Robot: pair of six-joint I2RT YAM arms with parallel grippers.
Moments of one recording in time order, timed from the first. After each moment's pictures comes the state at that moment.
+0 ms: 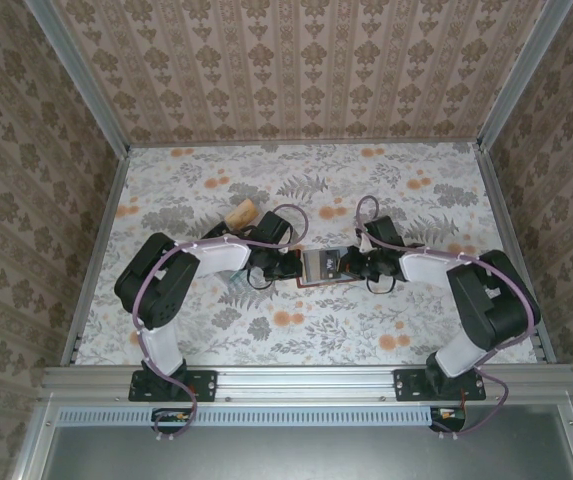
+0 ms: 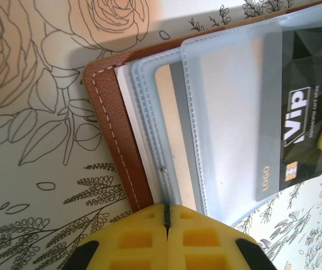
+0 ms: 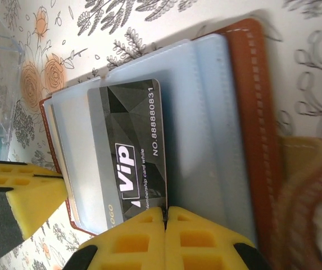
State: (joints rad) left arm -0.73 1.83 1.00 -0.26 0.39 -0.66; right arm 0.35 1.58 0.69 -0.10 -0.40 0.68
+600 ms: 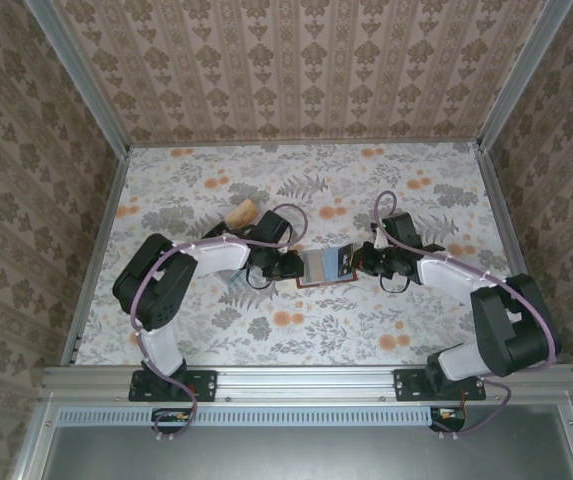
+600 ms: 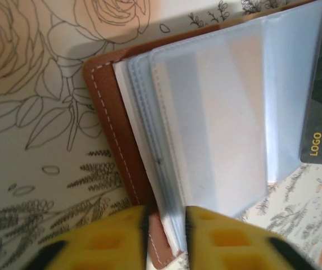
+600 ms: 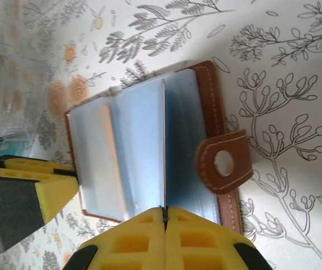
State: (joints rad) left arm -0.72 1.80 1.01 -0.29 0.39 -0.67; right arm 0.27 1.41 0.67 -0.19 -0.40 0.62
